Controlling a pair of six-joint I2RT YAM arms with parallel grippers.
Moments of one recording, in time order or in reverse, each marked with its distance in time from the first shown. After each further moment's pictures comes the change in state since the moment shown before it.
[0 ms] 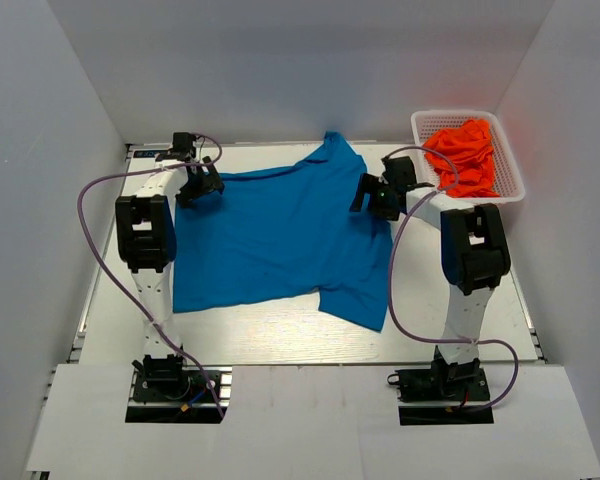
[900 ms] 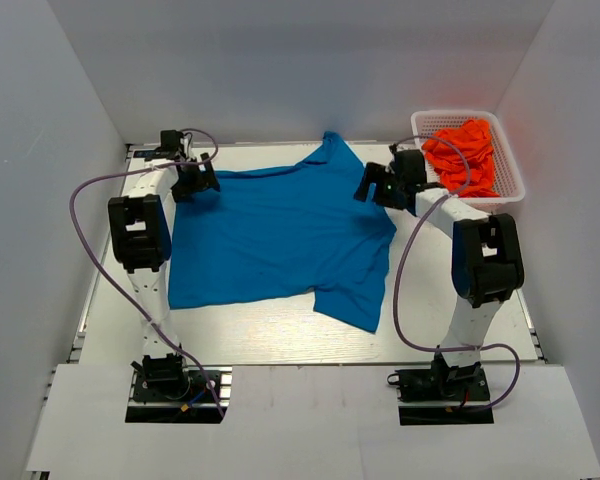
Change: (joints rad) left arm 0.053 0.008 0.016 0.033 0.184 0.175; right arm -0.014 -0.127 -0.094 0.084 0.021 0.001
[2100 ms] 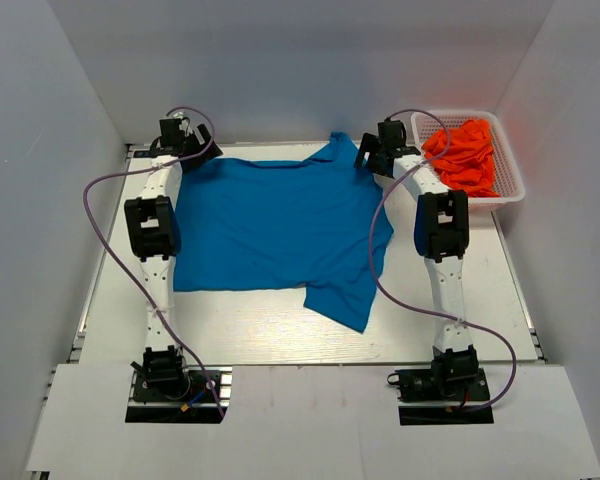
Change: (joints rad) left arm 0.016 0.369 0.504 0.234 0.087 -0.114; right arm -0.018 0.657 0.937 -0.262 0.233 0.017
